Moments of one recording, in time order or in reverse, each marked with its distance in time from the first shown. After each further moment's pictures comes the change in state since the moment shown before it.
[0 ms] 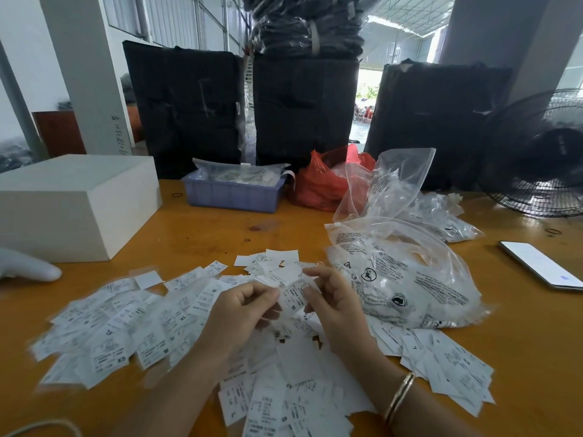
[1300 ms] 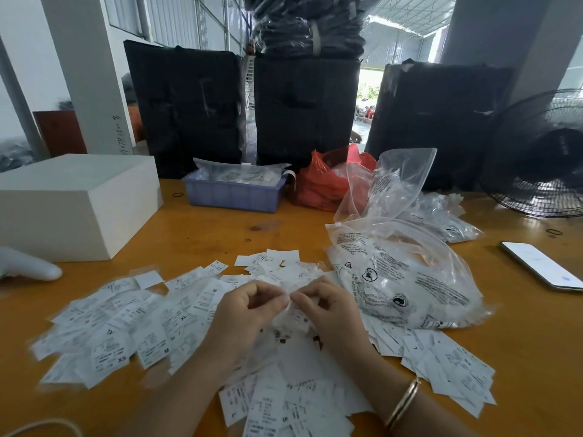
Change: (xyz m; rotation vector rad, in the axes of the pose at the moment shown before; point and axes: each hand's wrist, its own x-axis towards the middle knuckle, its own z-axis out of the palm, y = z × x) left_hand 0.001 -0.006 0.004 0.071 0.031 0.143; right_hand 0.001 -0.020 0.006 -0.149 -0.032 0.116
